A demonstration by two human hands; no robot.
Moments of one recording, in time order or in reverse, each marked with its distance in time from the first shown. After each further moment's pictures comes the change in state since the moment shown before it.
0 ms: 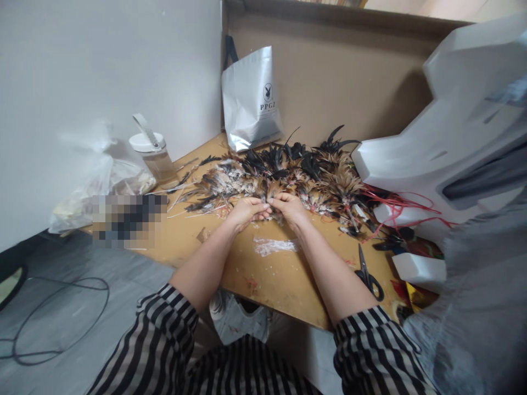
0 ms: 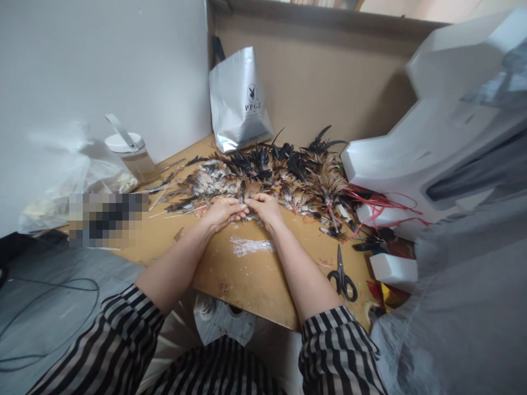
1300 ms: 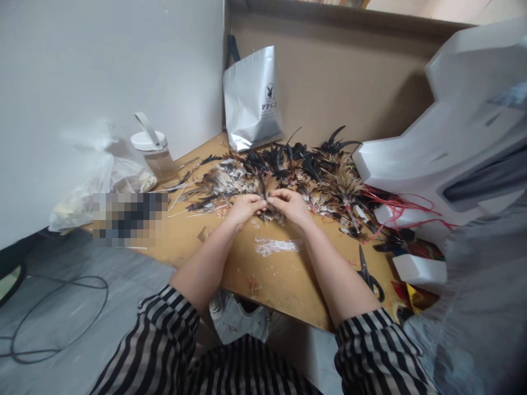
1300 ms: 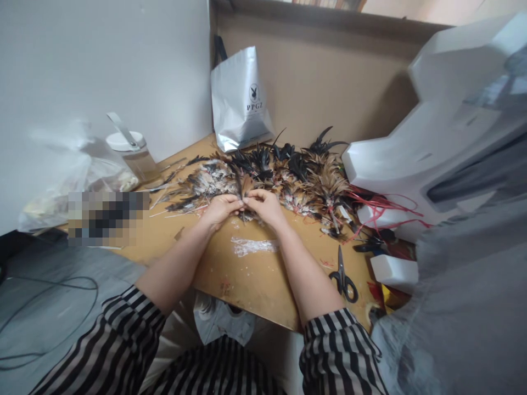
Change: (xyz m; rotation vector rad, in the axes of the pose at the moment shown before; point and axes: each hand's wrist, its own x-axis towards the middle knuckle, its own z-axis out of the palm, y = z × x) left_hand 0.000 0.005 0.000 0.060 0.122 0.141; right_hand 0.000 -0.005 -0.003 -0.261 -0.135 -0.212
